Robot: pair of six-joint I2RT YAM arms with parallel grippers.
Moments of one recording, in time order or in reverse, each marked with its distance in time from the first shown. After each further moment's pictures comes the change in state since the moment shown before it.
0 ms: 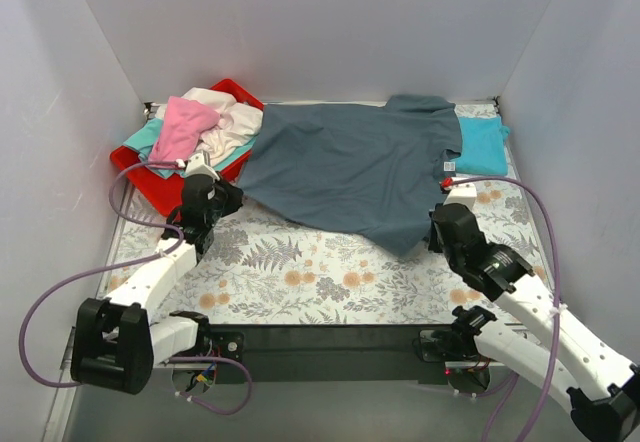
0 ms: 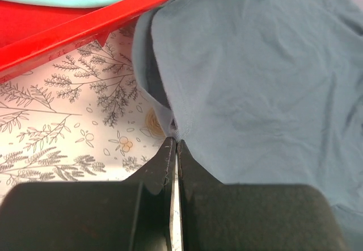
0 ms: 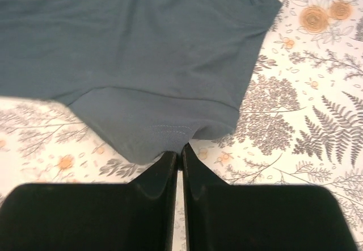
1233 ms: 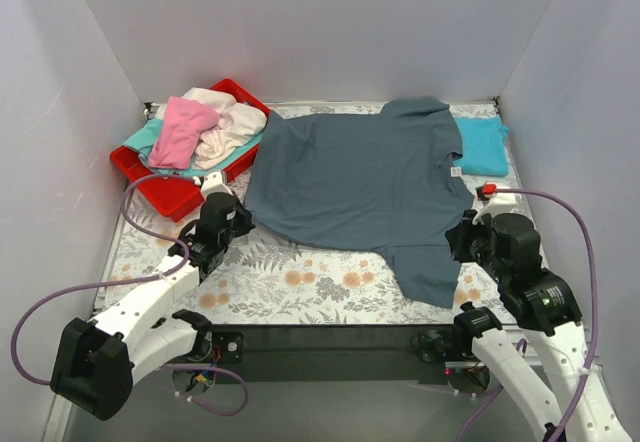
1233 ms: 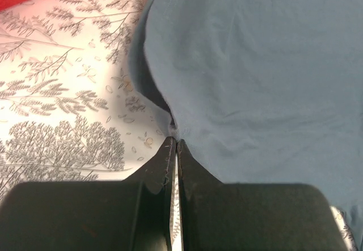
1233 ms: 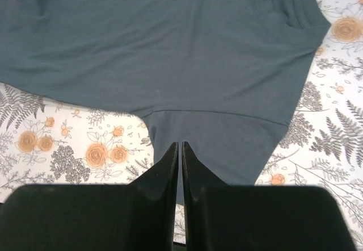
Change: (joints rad) left arm -0.238 -0.182 -0.060 -0.238 -0.248 -0.062; right arm -0.289 -0.282 0.151 -0.233 -0.472 -0.109
